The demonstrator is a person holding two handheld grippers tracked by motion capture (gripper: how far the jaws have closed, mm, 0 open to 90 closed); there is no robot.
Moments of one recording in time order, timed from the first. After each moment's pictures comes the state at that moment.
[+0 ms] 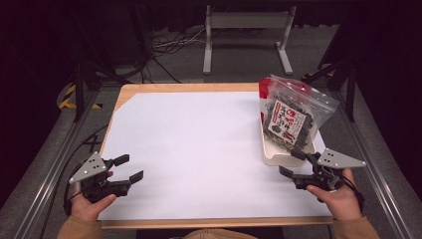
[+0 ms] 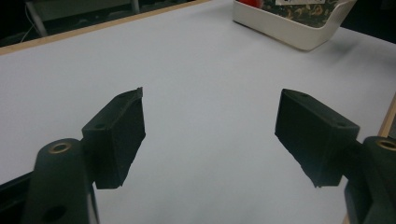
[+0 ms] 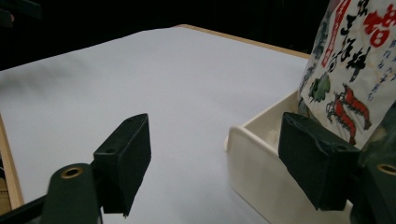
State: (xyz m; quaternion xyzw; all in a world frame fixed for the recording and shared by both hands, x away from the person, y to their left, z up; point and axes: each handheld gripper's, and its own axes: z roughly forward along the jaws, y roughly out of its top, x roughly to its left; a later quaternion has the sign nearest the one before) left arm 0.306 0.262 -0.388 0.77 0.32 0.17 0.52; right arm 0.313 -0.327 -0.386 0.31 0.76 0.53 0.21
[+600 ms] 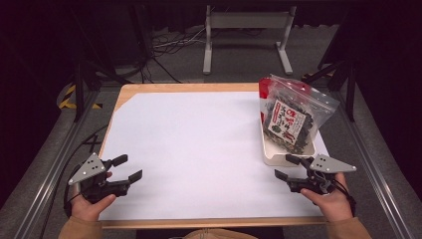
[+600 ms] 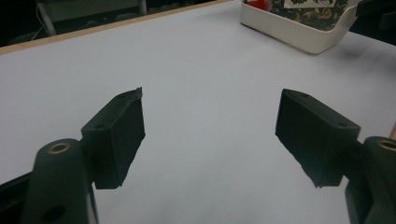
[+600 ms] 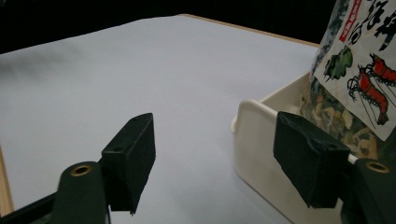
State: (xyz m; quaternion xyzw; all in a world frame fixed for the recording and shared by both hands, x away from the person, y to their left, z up) left arm 0.305 0.264 -0.392 0.76 0.34 0.18 0.53; right arm 0.314 -0.321 -0.406 0.31 0.77 0.52 0.20
